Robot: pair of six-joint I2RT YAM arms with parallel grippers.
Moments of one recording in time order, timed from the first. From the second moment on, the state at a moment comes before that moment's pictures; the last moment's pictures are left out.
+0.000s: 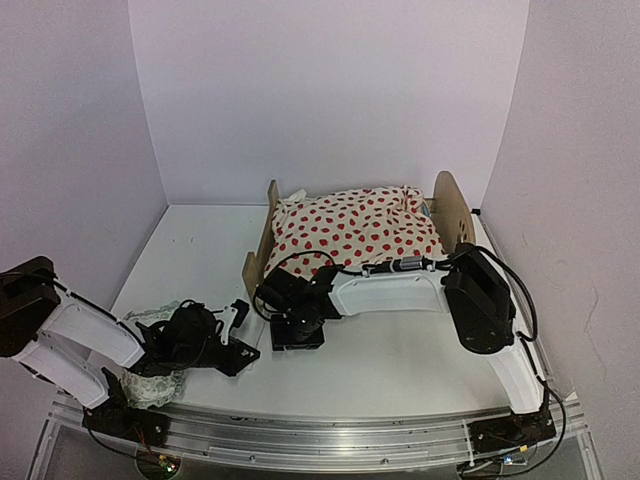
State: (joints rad) left arm -0.93 1.40 0.28 0.47 0.07 -0.50; right arm 1.13 2.31 1.80 -0.69 0.06 0.90
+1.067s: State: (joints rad) left arm -0.93 1.29 0.26 0.50 0.14 -0.49; right arm 1.14 2.29 1.74 -0.62 -0.08 0.82
